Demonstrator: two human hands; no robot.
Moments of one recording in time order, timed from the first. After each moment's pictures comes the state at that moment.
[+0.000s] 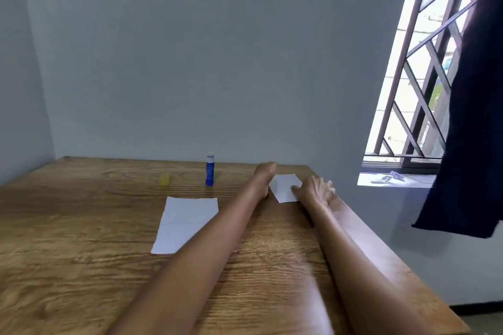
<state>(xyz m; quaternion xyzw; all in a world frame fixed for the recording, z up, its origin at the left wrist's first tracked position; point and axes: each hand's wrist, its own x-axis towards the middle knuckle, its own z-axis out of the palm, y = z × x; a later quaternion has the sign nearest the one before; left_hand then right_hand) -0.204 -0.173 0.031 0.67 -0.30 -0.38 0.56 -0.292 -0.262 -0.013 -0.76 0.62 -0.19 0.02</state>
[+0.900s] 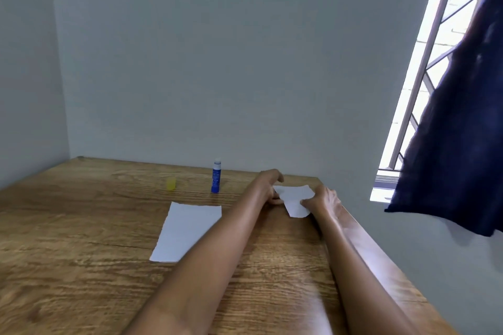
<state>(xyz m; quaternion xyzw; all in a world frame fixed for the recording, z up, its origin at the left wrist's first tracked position) -0.187 -0.197 0.032 0.62 -0.19 -0.46 0.61 -0.296 -0.263 -0.006 -0.75 0.59 -0.25 0.17</state>
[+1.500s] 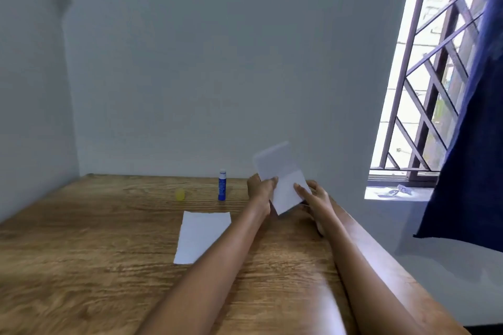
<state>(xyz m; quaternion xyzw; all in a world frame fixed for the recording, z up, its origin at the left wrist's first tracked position) -0.199 -0.155 0.025 0.54 -0.21 -0.30 0.76 -0.310 -0.230 -0.009 -0.62 0.30 -0.44 0.58</state>
